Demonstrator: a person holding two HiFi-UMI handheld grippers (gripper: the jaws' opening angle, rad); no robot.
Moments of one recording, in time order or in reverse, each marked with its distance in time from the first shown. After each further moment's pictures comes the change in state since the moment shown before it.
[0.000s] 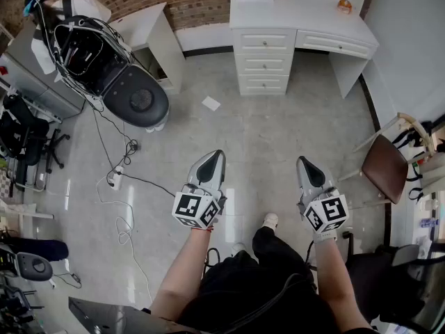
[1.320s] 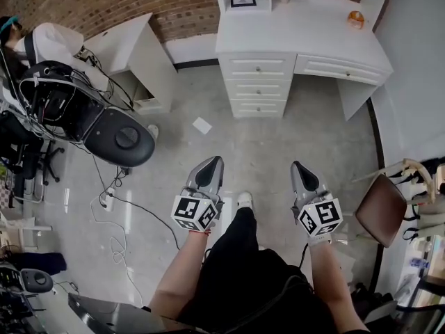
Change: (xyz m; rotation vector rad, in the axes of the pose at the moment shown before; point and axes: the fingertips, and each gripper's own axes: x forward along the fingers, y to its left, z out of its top) left arm 0.255 0.072 -0.033 -0.029 0.082 0.030; right arm 0.191 -0.189 -0.002 0.057 0.042 0.018
